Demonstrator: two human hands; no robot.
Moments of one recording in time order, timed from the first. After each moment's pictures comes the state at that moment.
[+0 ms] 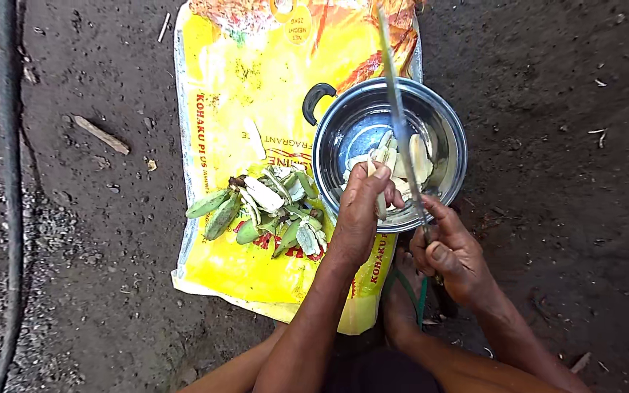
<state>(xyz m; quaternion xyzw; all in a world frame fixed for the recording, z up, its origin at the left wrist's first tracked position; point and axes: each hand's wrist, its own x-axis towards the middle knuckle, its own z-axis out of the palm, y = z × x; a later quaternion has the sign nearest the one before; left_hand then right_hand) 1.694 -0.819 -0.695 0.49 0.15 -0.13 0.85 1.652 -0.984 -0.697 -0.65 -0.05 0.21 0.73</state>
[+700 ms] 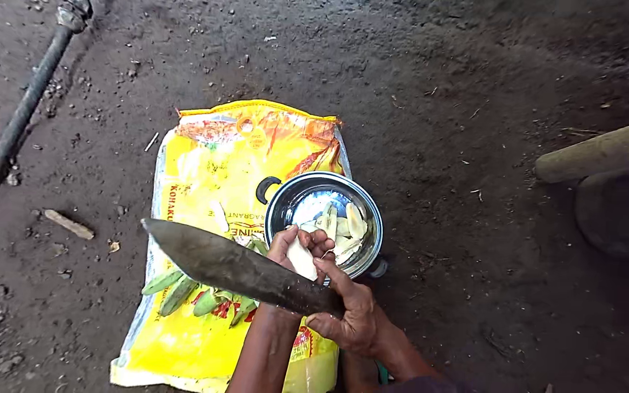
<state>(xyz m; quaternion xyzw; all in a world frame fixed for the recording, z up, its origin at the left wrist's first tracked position) 1.714 -0.826 -0.644 0.28 0.30 -0.16 0.90 1.653 -0.952 -0.682 -0.74 -0.18 0.00 0.65</state>
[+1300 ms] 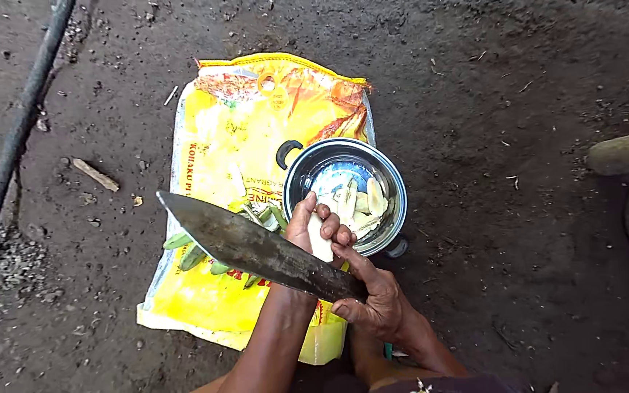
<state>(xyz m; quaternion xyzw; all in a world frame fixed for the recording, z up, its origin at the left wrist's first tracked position) 1.704 -0.823 -0.646 0.23 0.35 -0.15 0.90 1.643 -0.959 -0.687 -0.70 -0.22 0.05 0.67</state>
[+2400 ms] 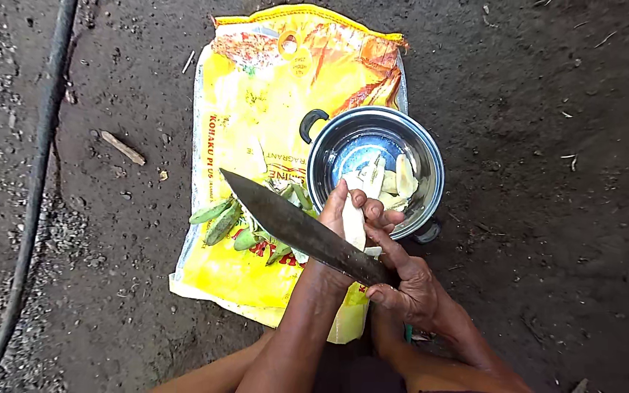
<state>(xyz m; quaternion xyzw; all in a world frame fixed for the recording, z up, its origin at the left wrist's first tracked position) 1.688 -0.822 -0.655 0.22 0.33 -0.19 0.90 1.638 -0.969 -0.696 -0.71 -0.21 0.15 0.66</state>
